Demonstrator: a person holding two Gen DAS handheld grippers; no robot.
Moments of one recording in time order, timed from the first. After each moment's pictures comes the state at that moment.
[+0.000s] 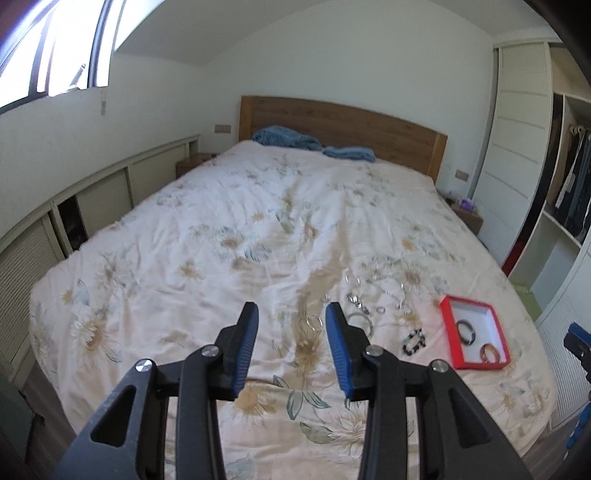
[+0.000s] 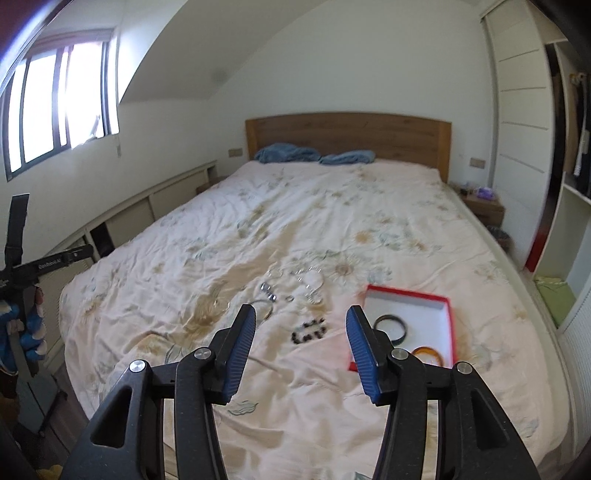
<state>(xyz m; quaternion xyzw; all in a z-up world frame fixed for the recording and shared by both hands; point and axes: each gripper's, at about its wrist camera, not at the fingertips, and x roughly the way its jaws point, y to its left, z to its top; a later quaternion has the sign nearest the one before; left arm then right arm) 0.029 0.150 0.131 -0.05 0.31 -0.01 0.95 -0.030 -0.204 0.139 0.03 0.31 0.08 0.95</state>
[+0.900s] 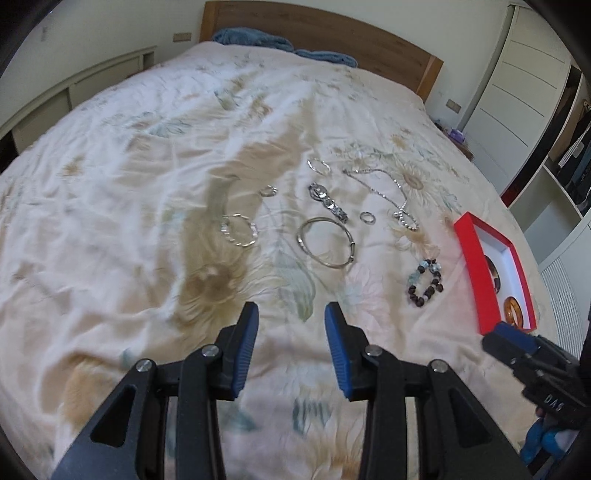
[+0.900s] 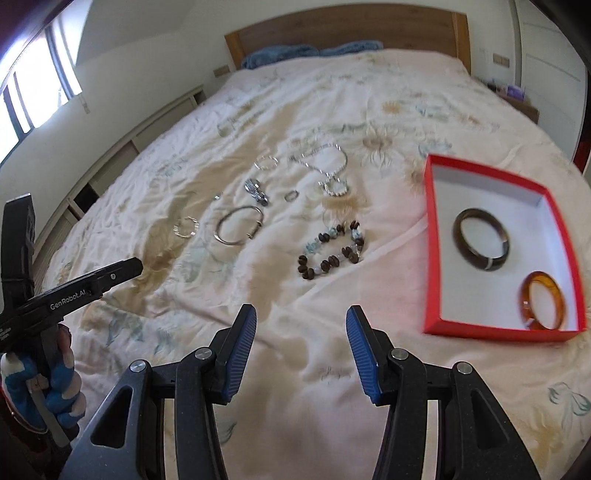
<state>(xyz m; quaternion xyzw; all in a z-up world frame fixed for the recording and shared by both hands) 0.161 0.061 -0.061 -0.08 0.46 -0.08 0.88 0.117 -0.176 -0.062 0.09 0.47 0.10 0.87</state>
